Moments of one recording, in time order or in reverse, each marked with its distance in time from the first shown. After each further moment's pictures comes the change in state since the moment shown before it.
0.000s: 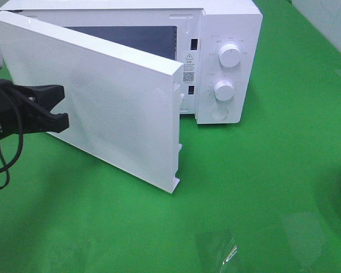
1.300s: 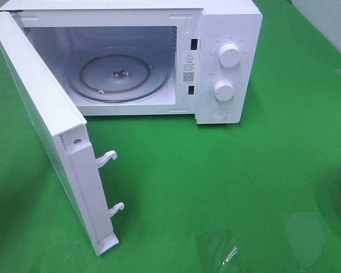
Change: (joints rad) left arm 0.350 -0.295 0.190 0.266 0.041 -0.080; right arm 0.000 0.000 0.000 0.000 0.000 0.000
